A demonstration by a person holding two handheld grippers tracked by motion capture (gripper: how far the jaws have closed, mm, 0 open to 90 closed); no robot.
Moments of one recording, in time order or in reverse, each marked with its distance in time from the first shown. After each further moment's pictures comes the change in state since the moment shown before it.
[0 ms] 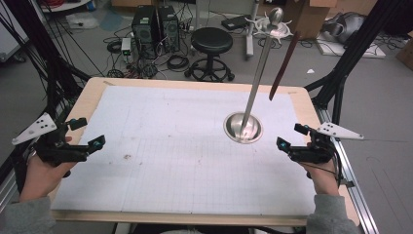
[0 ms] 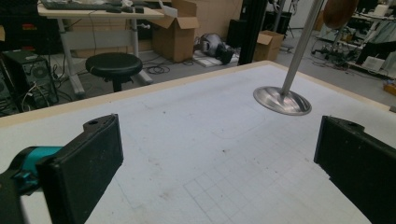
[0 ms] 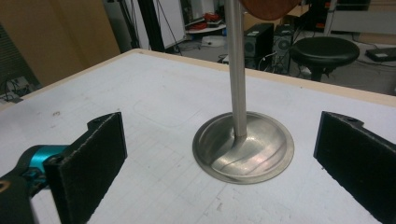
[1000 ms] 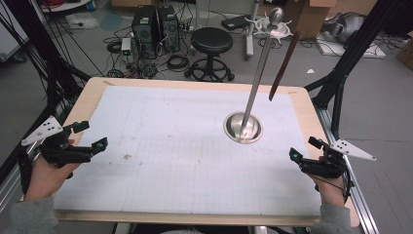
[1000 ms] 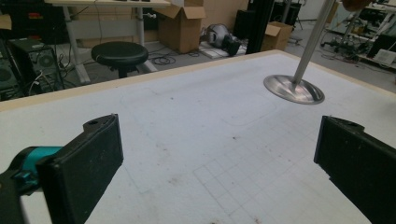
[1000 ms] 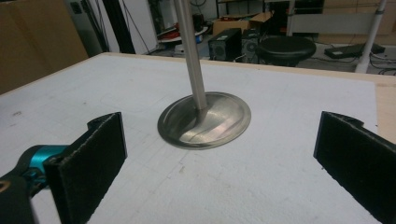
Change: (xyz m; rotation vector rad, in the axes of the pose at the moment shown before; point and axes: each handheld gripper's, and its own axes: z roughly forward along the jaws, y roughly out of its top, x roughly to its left) left arm 0.007 -0.017 0.008 0.036 0.034 -0.005; right arm -0.021 -0.045 -0.029 -0.048 -0.119 0.046
